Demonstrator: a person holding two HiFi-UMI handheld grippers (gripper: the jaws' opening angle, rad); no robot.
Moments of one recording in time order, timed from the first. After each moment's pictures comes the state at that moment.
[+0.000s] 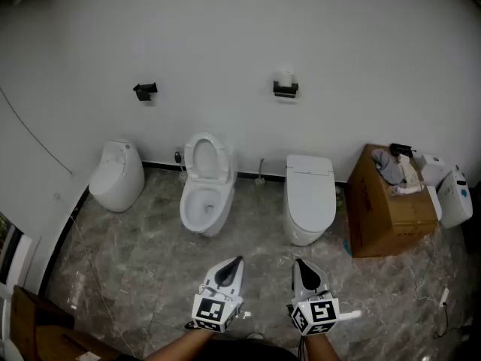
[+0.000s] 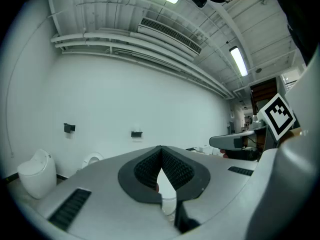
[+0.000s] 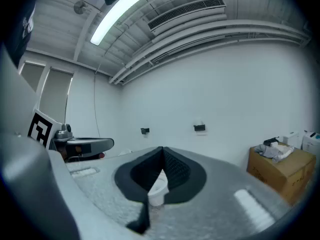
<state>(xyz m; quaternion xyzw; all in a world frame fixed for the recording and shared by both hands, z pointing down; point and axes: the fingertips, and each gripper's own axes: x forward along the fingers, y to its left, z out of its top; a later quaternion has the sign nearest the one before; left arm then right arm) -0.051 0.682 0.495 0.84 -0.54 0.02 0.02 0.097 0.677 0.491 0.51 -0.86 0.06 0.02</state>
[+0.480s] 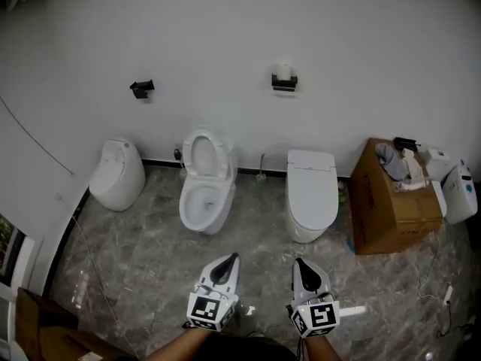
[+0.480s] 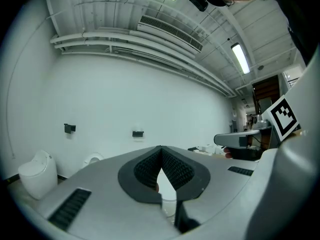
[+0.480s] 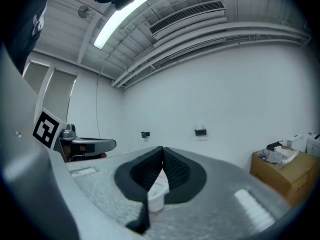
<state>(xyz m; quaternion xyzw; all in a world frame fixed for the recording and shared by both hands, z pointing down) -0.038 0.646 0.503 0.84 -0.55 0.02 0.02 0.117 0.647 0.488 0.51 -0.86 0.03 0.00</state>
